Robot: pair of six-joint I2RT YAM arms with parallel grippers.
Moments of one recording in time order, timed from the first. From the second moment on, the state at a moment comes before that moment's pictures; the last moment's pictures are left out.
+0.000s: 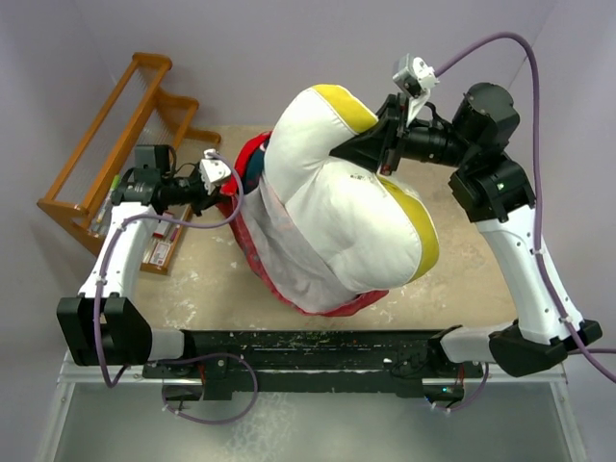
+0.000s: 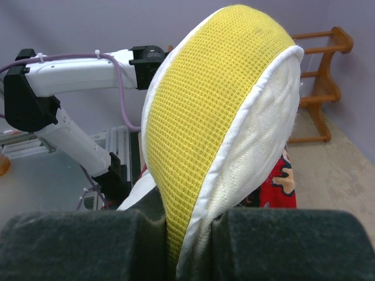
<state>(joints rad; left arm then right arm) 0.02 1.34 1.23 -0.71 0.82 0.93 0.46 1.32 1.83 -0.41 -0.88 0.15</state>
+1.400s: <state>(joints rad) -0.06 1.54 1.14 -0.38 0.09 0.71 0.34 1.04 1.95 -0.01 0.17 0.00</state>
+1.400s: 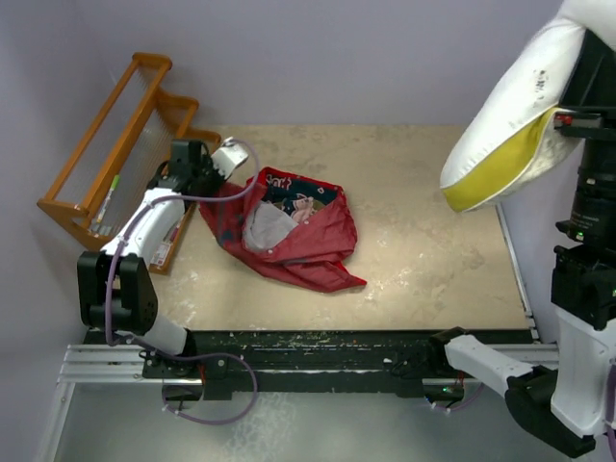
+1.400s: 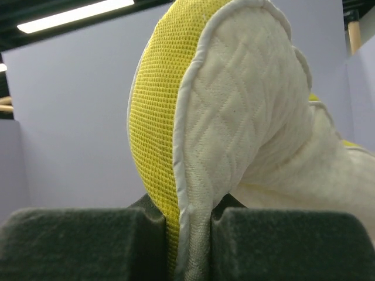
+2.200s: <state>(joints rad) -0.28 1.64 1.92 -0.90 0.39 0.54 0.34 1.14 1.31 -0.13 0.08 -0.04</state>
